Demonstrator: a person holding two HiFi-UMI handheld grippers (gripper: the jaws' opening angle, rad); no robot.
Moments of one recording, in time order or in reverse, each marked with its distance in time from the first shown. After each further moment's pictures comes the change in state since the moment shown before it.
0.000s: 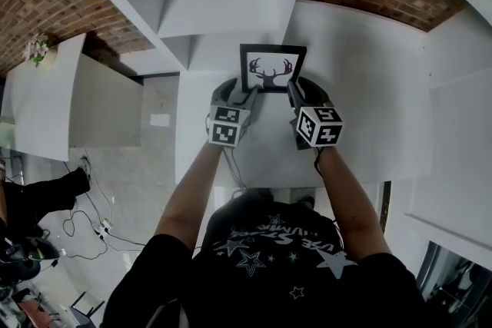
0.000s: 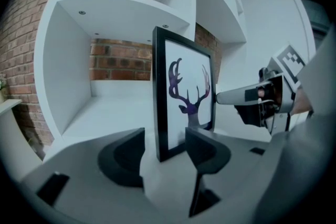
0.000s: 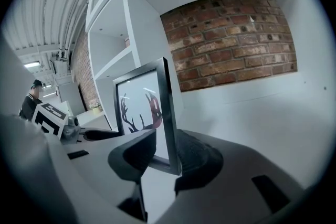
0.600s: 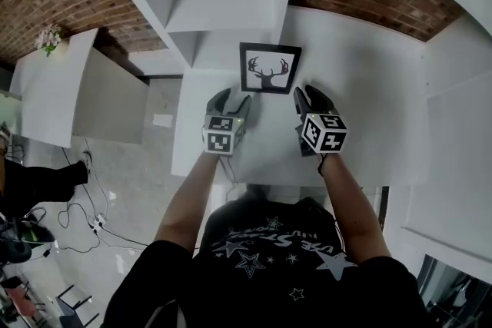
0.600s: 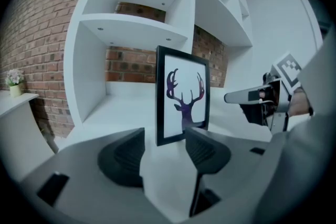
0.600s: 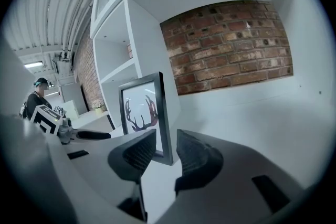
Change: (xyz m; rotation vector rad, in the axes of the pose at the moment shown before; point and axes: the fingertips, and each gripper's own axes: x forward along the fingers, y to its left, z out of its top) left arm -0.040 -0.011 -0.008 -0.071 -0.014 0.095; right arm -0.038 -0.016 0.002 -0.011 -0.014 0.011
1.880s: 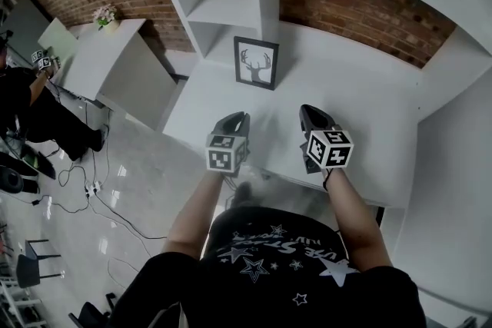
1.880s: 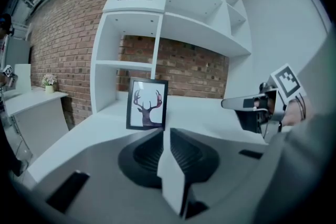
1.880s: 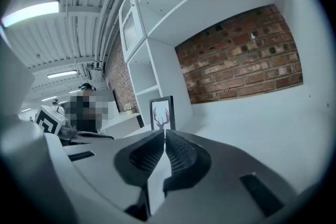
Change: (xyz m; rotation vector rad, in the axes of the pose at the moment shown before) left arm -0.099 -0.155 0.002 -0.111 -0.095 0.213; right arm -0.139 -0.033 0.010 -0.074 -0.044 0.304
